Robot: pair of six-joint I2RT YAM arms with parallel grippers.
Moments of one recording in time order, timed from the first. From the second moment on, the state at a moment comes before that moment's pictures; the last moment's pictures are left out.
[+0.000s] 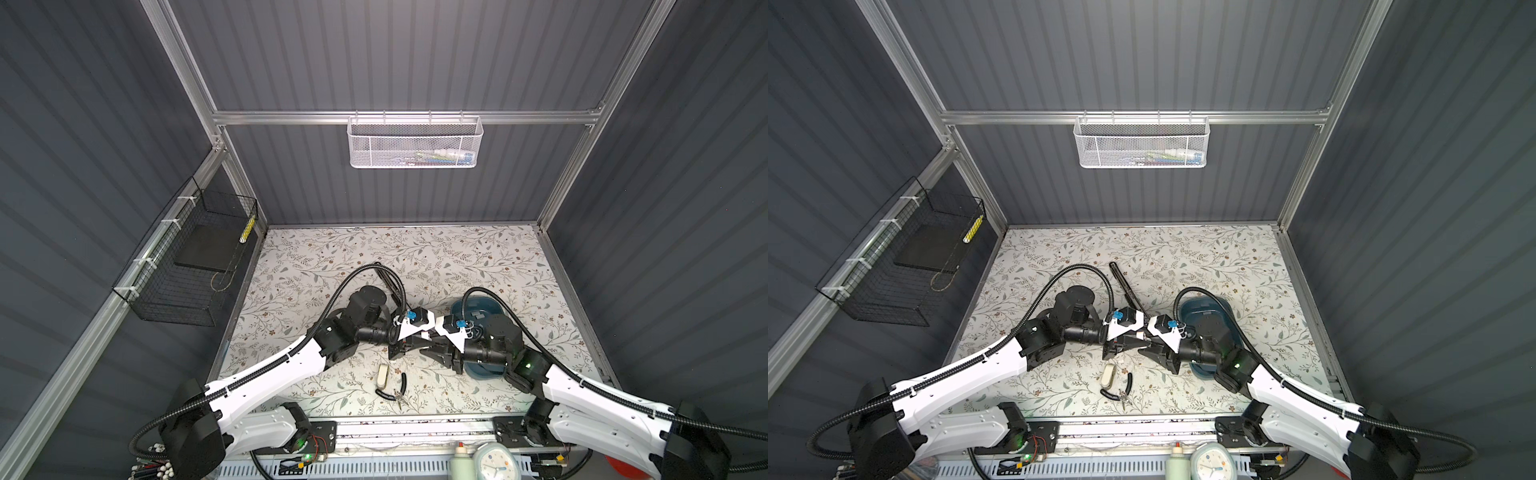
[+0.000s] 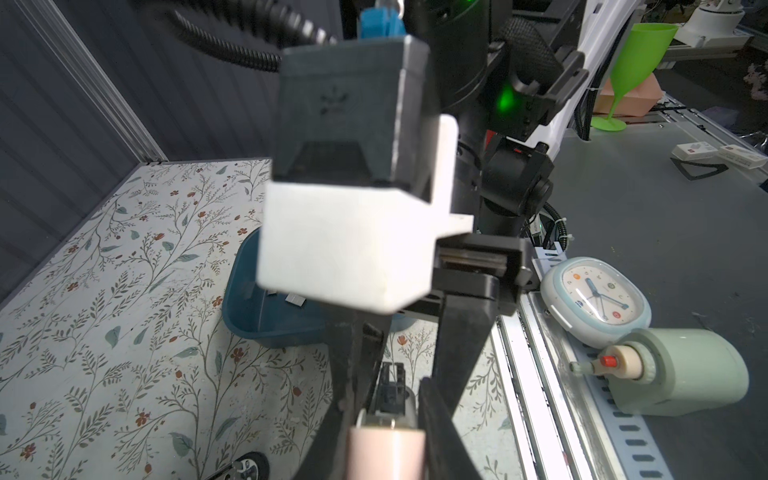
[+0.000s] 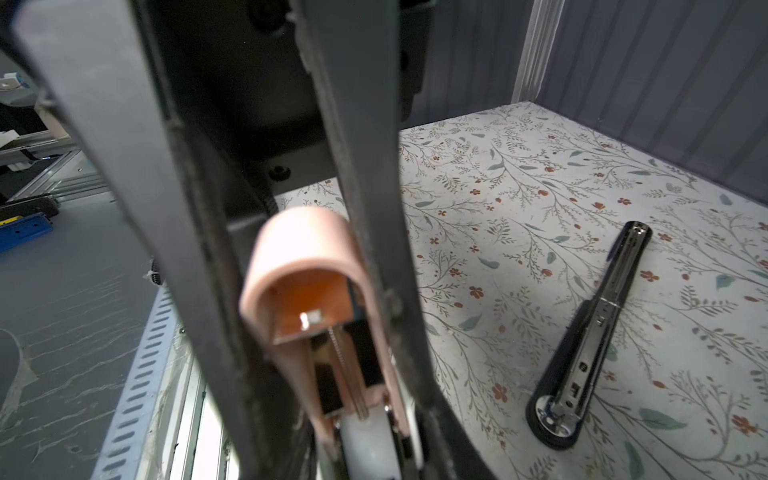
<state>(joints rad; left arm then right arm) -0.90 1.17 0.85 -0.15 0.63 0.38 0.79 0.91 0.40 0.21 -0.53 -0.10</state>
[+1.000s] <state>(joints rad) -0.90 0.92 0.50 0.30 -0.40 0.22 0.78 1.28 0.69 0.08 -0.03 0.10</state>
